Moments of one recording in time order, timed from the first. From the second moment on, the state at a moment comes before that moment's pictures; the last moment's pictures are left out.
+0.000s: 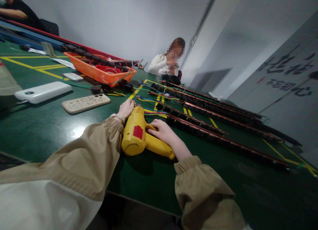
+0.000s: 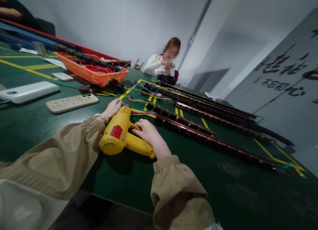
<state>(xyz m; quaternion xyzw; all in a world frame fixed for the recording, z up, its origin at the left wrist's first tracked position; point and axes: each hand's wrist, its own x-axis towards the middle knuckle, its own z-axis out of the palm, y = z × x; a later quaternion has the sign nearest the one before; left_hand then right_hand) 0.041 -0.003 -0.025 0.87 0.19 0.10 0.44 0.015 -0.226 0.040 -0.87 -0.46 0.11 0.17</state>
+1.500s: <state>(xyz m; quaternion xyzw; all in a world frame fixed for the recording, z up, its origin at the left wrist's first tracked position) 0.045 0.002 -0.032 0.85 0.17 0.16 0.48 0.008 -0.323 0.062 -0.93 -0.32 0.12 0.12</state>
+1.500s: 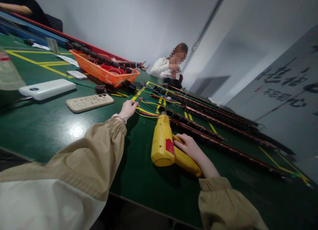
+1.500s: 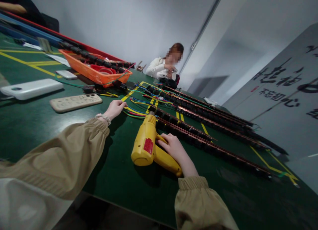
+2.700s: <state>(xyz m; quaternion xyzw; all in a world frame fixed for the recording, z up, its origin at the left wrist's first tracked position) 0.039 -0.007 -0.026 0.87 0.19 0.15 0.44 0.007 -0.229 0.047 -0.90 -0.43 0.07 0.06</state>
